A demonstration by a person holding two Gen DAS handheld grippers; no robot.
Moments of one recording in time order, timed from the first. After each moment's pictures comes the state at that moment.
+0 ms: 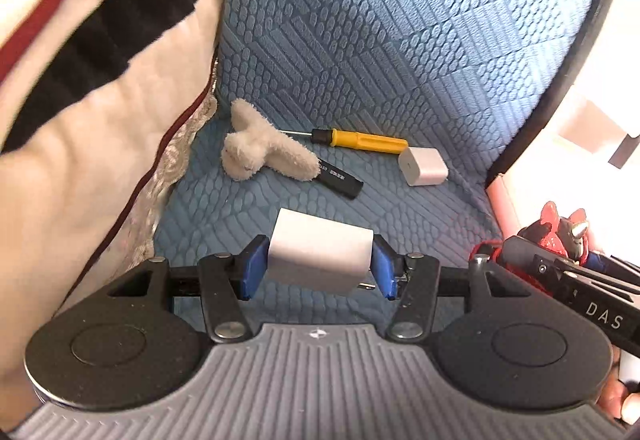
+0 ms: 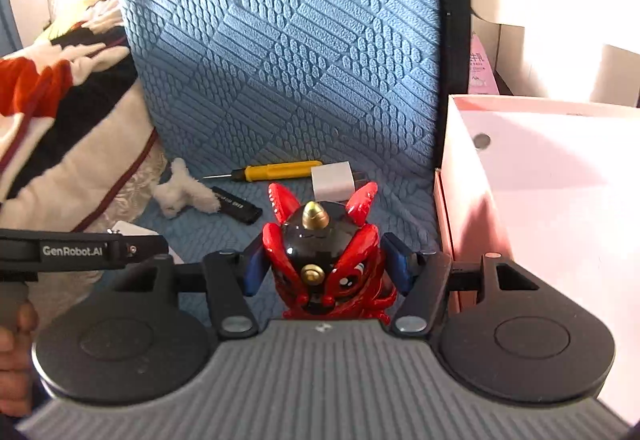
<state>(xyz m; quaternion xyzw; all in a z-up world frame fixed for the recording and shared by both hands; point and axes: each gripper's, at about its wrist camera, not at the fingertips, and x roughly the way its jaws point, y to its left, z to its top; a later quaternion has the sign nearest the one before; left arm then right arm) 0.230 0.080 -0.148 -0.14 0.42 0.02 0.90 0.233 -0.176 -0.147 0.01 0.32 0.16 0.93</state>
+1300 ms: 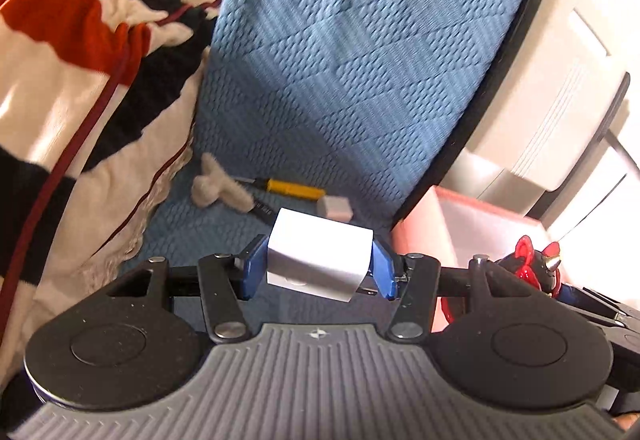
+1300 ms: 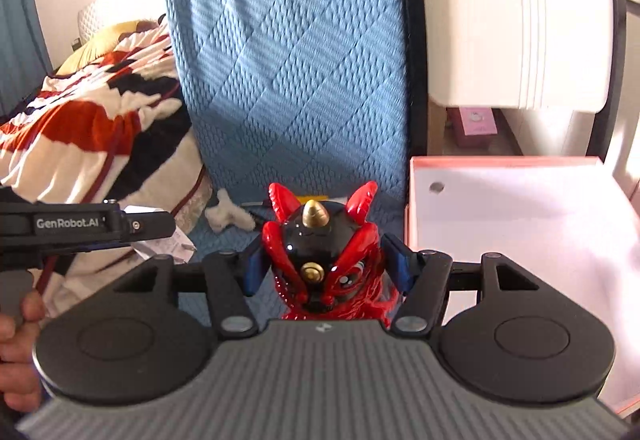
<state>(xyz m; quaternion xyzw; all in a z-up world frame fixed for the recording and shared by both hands) 0.156 0.020 -0.023 -0.19 0.35 0.01 0.92 0.156 -0.229 -0.043 0.00 0.28 0.19 0.94</state>
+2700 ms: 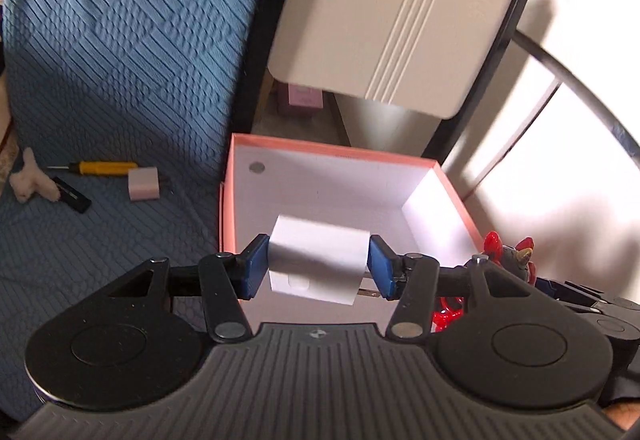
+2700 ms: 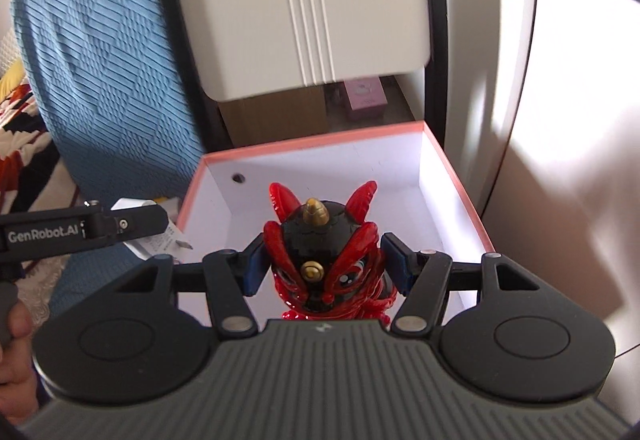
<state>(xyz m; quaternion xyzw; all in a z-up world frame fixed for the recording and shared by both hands) 0.225 -0.206 -0.049 -0.13 0.38 -0.10 0.91 0.194 -0.414 -0.066 0.04 0.33 0.07 0.94</state>
